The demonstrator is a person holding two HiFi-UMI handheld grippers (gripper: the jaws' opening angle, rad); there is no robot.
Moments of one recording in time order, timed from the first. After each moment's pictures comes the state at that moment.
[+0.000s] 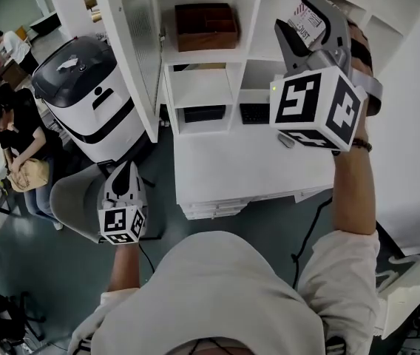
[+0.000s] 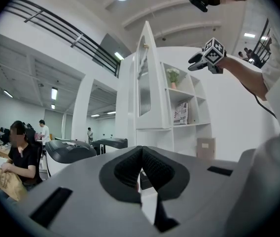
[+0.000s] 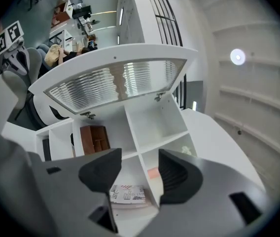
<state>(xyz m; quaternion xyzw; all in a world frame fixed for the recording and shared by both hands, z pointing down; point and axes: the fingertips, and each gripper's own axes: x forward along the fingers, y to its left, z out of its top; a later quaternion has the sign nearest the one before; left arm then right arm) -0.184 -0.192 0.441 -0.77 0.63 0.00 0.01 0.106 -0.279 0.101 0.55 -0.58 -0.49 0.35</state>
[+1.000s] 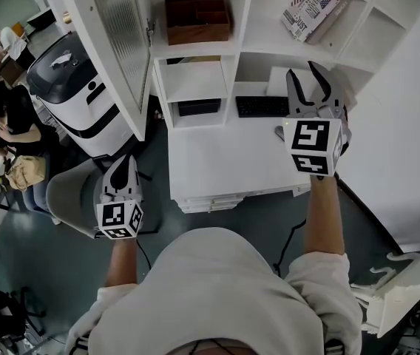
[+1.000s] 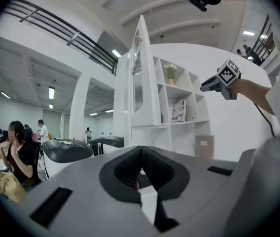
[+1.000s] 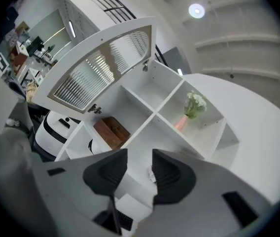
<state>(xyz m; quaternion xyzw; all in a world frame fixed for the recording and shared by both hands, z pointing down) -0.155 -0.209 0.445 -0.78 0.63 -0.02 0.01 0.204 -0.303 0.236 0.61 -0.69 -0.29 0.25</state>
